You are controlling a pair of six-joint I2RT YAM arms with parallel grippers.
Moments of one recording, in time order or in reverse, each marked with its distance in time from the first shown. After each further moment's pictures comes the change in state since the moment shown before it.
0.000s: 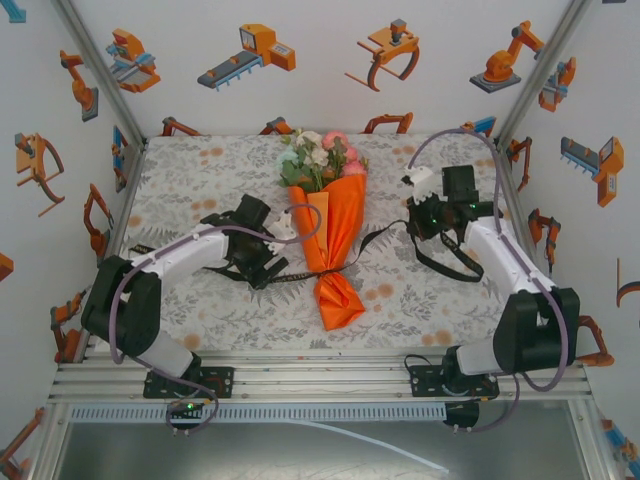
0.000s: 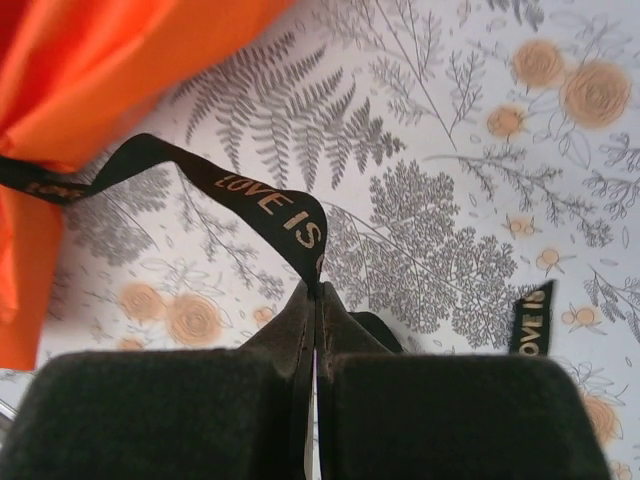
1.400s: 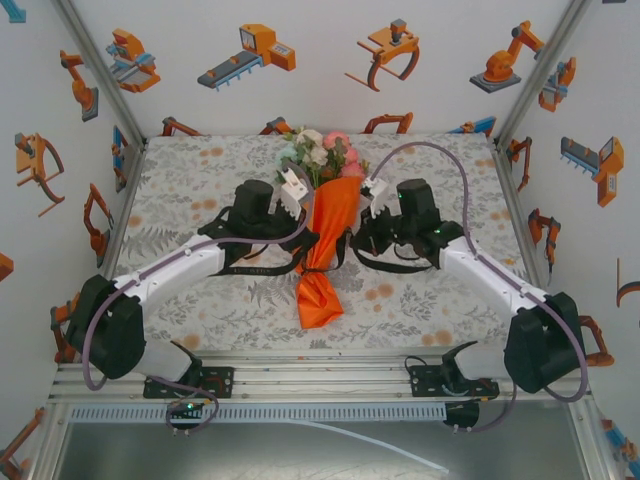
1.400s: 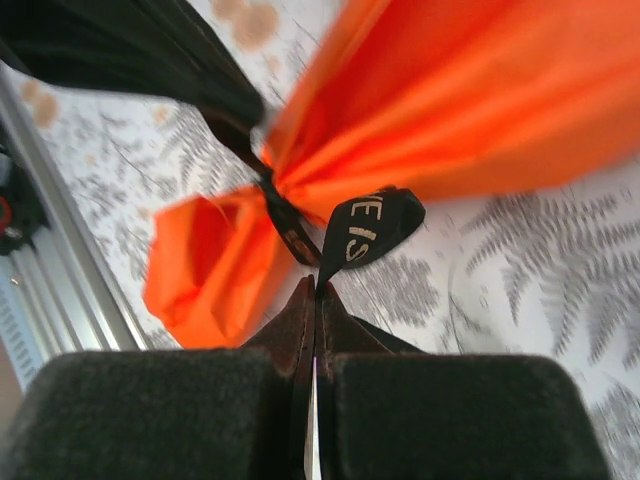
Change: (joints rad) left arm -0.095 -0.134 -0.019 0.601 0.306 -0.443; right arm 0.334 -0.055 -0.131 0.350 -0.188 0.370
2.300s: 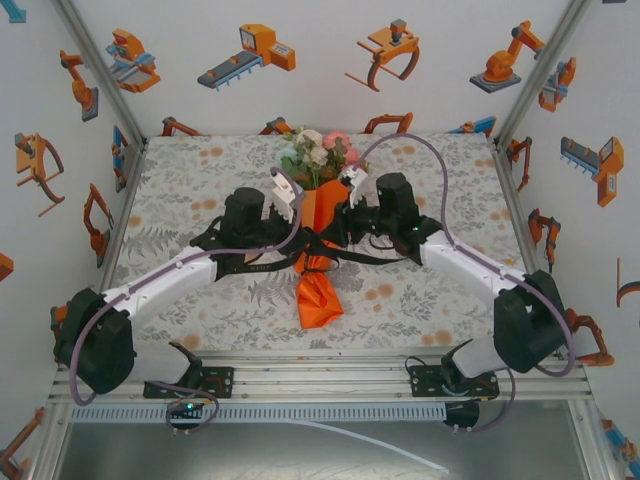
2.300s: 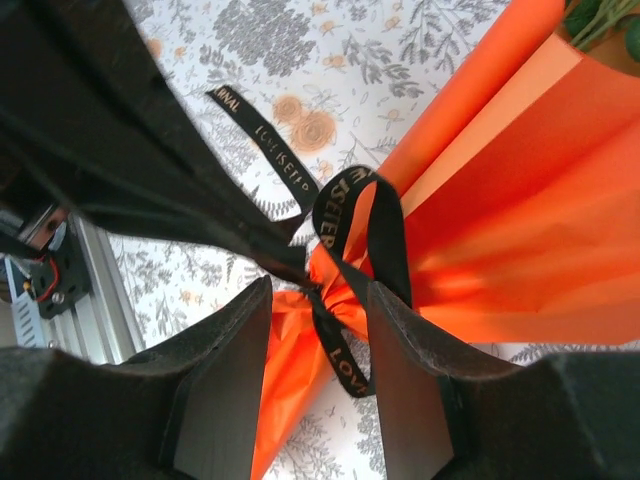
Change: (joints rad) left arm -0.003 -0.085 -0.096 0.097 -0.009 -0.077; right arm 0.100 0.098 0.029 0.232 0.002 0.102
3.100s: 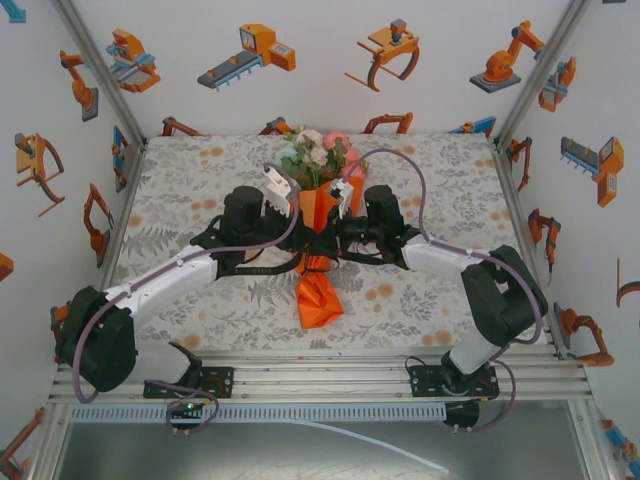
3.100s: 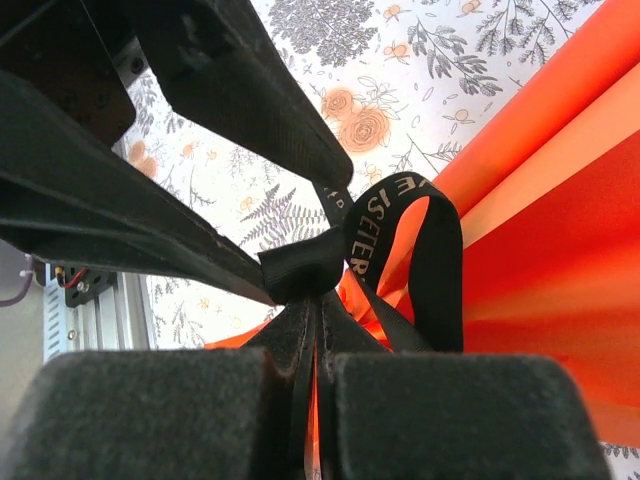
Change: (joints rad) left arm 0.019 0.000 0.001 0.018 -0.103 -0.087; right arm 0.024 0.180 -0.075 0.317 -0.127 0.091
